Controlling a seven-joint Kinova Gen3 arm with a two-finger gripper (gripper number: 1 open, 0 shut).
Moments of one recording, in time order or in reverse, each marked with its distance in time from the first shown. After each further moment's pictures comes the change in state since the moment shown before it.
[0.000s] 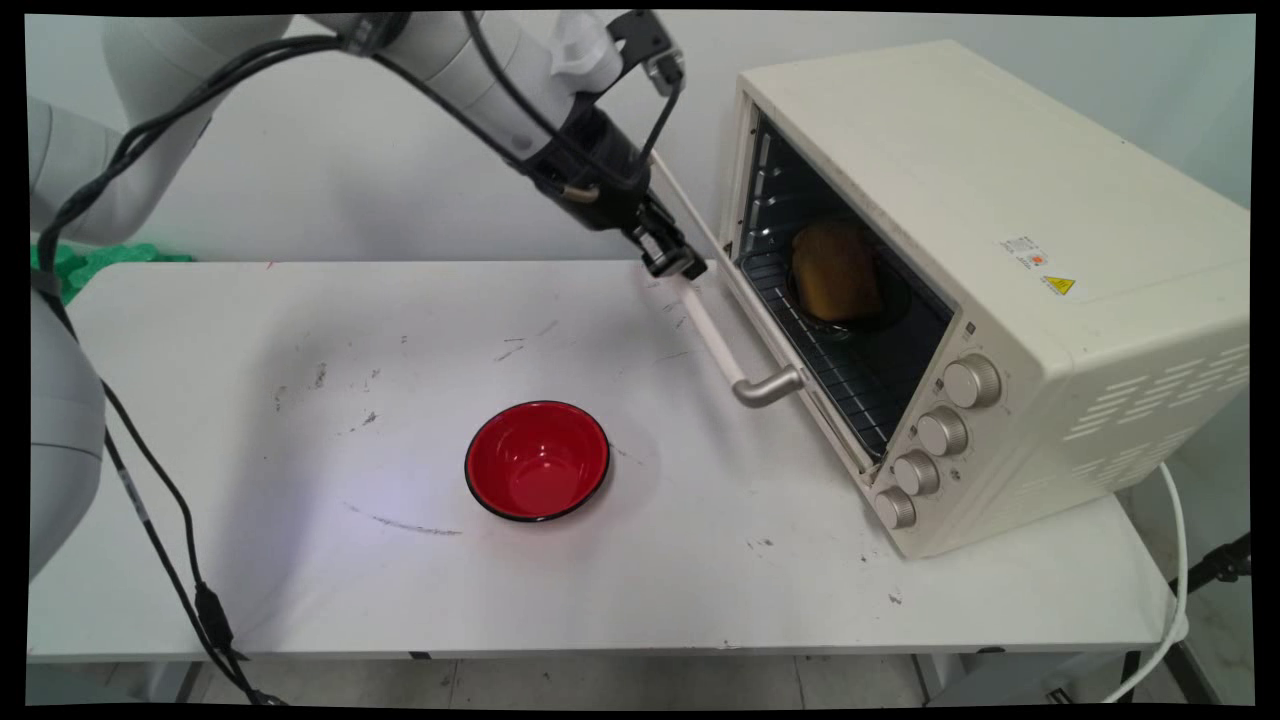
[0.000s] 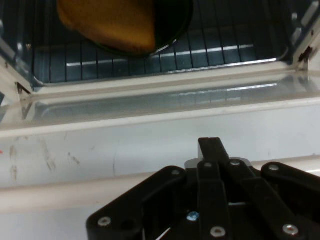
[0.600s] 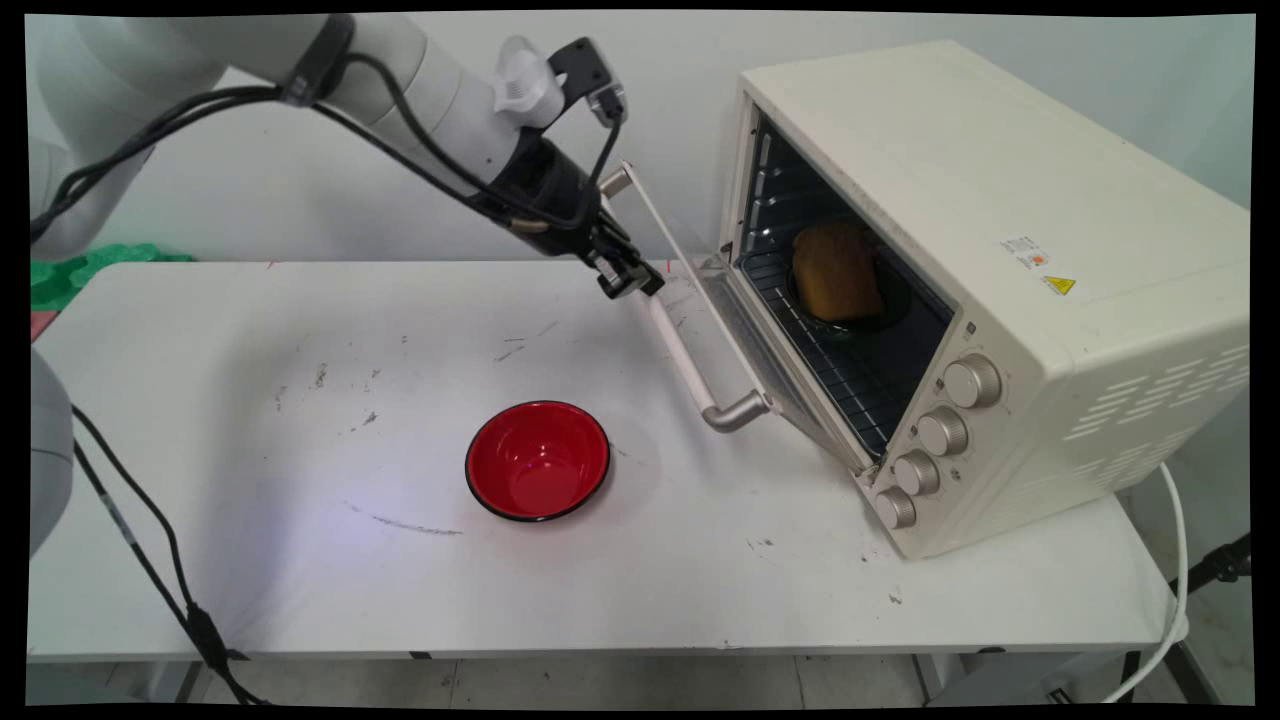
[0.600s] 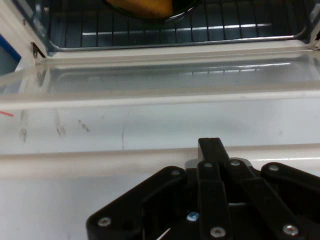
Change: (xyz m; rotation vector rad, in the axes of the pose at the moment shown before) arm -0.045 0.004 -0.008 0.045 0.008 -0.053
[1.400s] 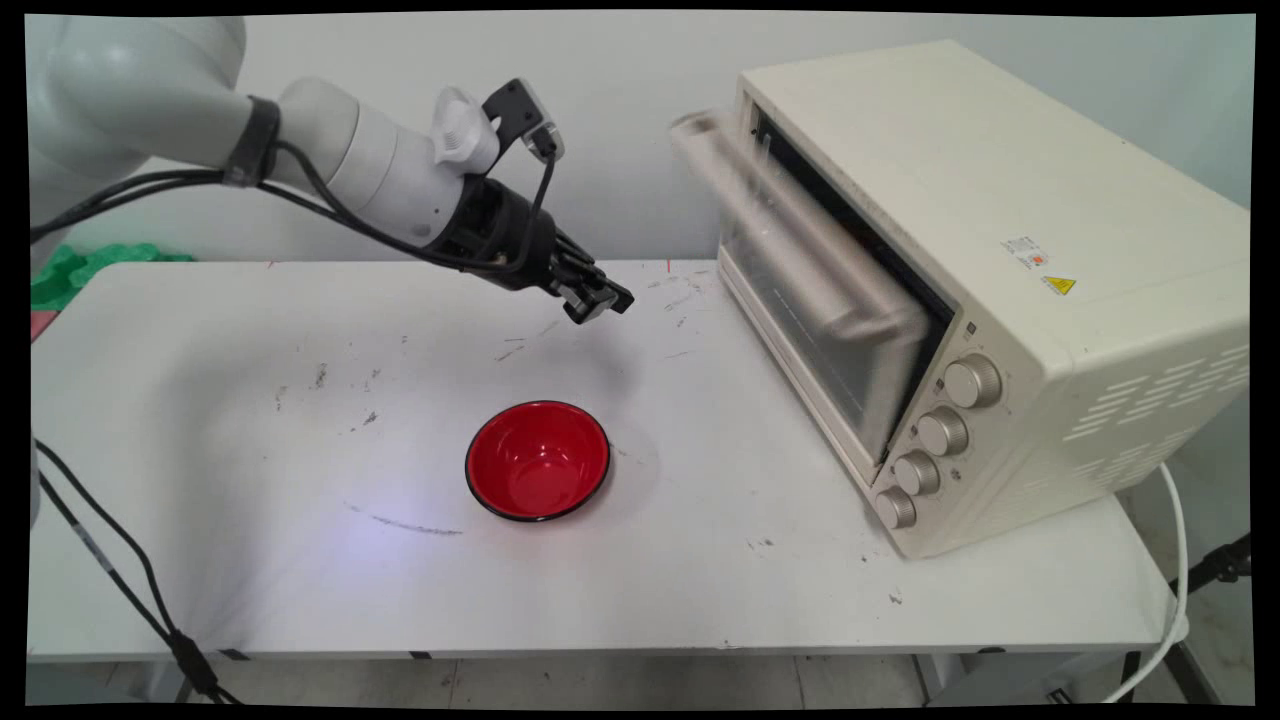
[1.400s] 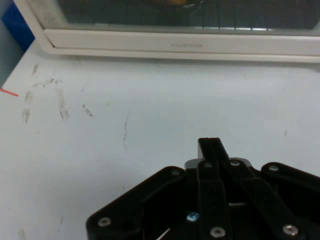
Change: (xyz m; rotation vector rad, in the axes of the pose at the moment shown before) arm -0.058 0.004 -0.002 0.025 0.088 -0.082
